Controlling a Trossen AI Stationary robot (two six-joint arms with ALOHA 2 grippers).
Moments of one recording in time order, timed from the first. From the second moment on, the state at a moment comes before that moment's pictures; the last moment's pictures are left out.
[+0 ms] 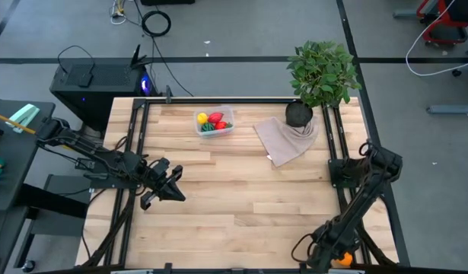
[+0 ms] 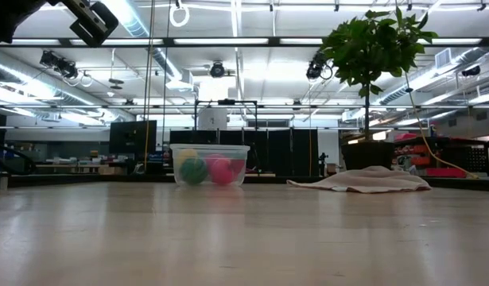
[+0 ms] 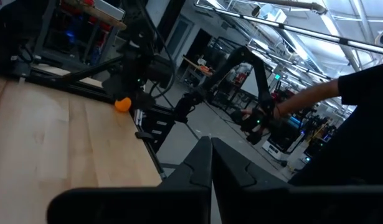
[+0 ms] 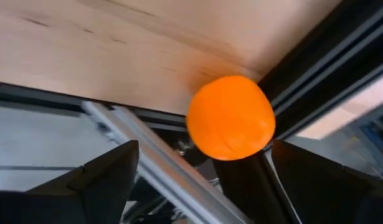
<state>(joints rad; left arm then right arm) -0.38 0.79 0.28 0.63 0.13 -0.53 1.01 1.82 1.10 -0.75 -0.63 2.15</state>
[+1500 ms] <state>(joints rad) -0.38 0.79 0.28 0.62 0.16 -0.53 1.11 1.94 1.09 -0.64 -0.64 2.45</state>
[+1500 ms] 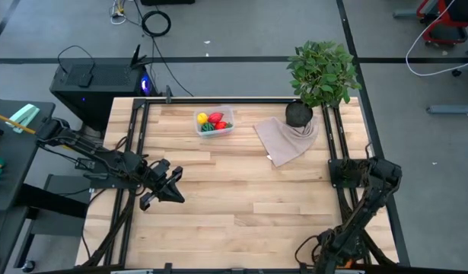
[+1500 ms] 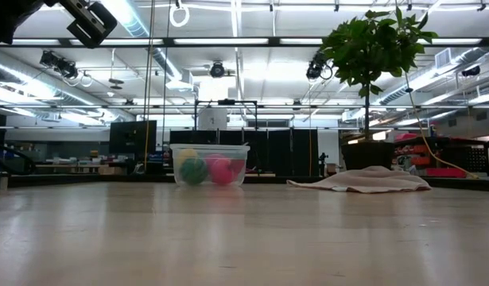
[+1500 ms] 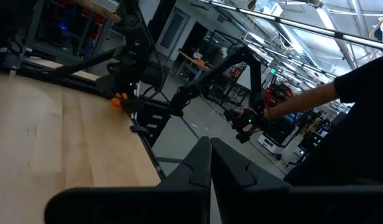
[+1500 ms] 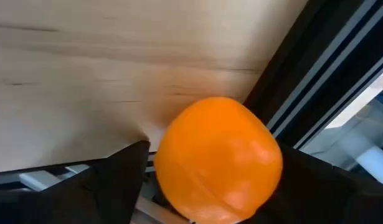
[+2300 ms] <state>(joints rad) -0.38 0.79 0.28 0.62 0.16 -0.53 0.94 1.89 1.10 -0.66 -0.36 2.25</state>
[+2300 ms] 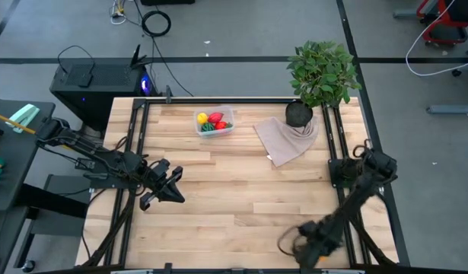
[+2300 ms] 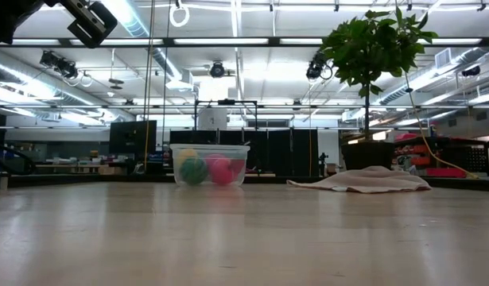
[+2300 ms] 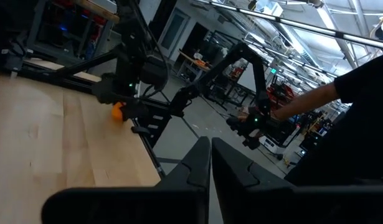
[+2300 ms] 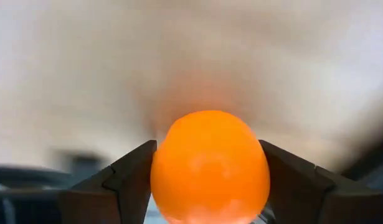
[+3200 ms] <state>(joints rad) -0.39 0.79 0.28 0.63 0.27 -0.61 0.16 1.86 1.61 -0.48 0.71 0.67</state>
